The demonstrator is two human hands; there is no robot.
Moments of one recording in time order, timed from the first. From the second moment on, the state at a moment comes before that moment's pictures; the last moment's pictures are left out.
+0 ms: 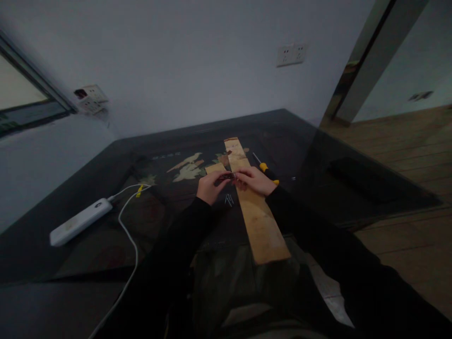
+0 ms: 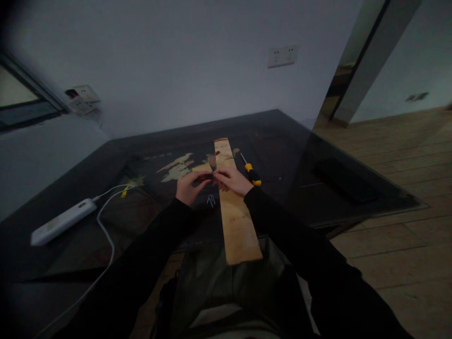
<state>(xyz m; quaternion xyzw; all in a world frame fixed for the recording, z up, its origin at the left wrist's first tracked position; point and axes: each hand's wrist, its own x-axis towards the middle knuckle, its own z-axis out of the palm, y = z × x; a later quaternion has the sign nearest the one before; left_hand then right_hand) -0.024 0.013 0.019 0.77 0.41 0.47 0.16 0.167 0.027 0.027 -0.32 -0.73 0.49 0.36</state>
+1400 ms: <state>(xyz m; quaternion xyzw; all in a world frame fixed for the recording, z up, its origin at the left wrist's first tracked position) -0.011 0.015 0.017 0.60 0.39 0.51 0.47 0.165 0.024 0.029 -0.34 -0.66 0.50 0.45</state>
